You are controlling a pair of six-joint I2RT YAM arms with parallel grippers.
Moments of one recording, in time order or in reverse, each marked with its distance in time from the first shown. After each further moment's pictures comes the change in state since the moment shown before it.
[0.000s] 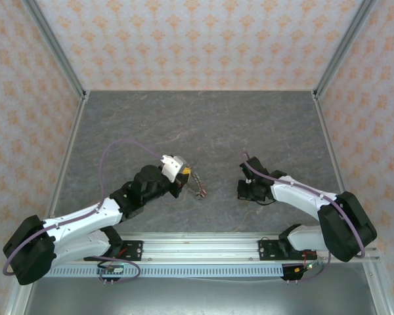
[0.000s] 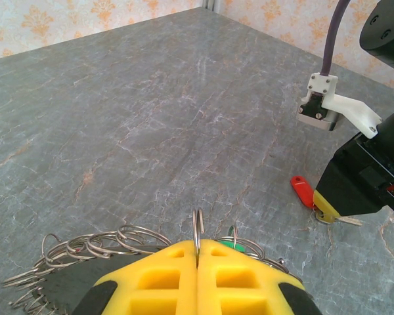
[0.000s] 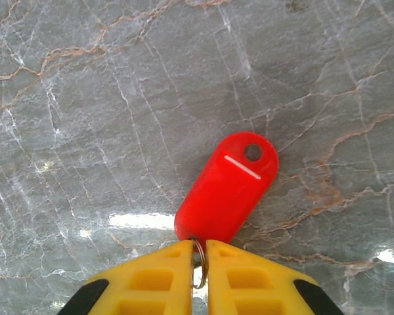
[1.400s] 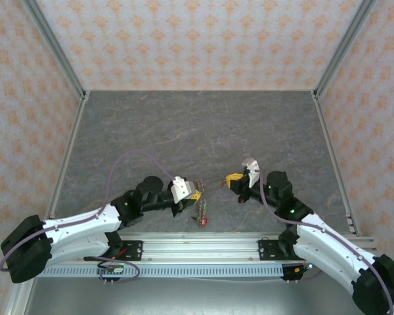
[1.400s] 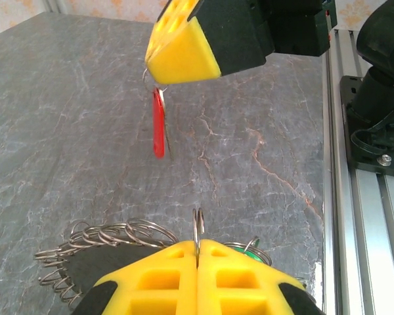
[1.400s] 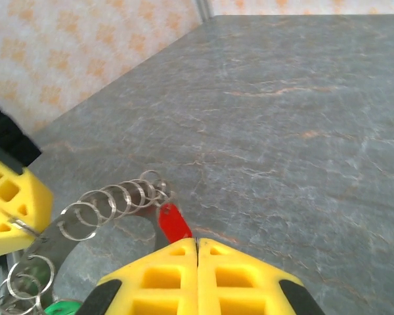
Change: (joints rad) left arm -0.105 -0.024 -0.087 0.042 0.294 0.241; right arm 0.051 -0.599 -0.310 0.640 -0.301 -0.468
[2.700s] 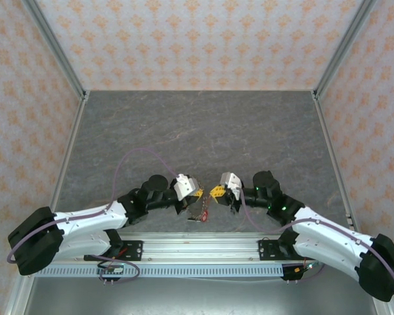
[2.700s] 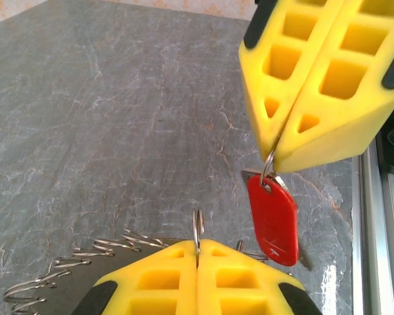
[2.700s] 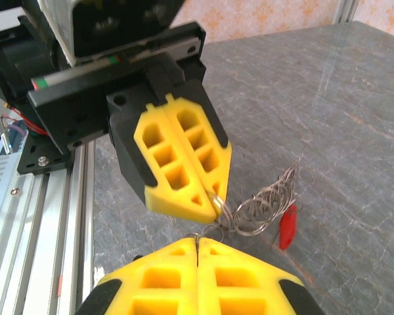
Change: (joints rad) left arm 0.000 0.100 0.013 0.063 -0.054 -0.029; right arm 0.169 0.128 0.068 0.008 -0.145 -0.322
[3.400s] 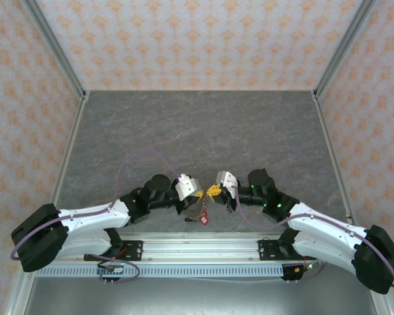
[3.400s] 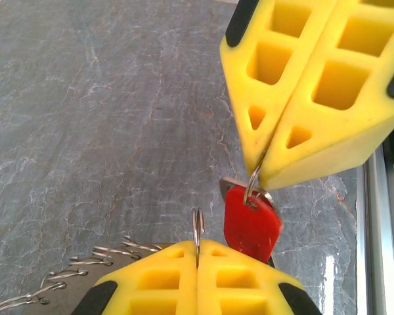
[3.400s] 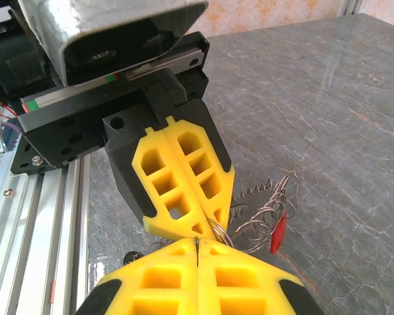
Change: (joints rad) left arm 0.000 0.037 0.008 0.000 0.000 -0.002; right arm 0.019 0.082 0.025 0.028 0.020 -0.007
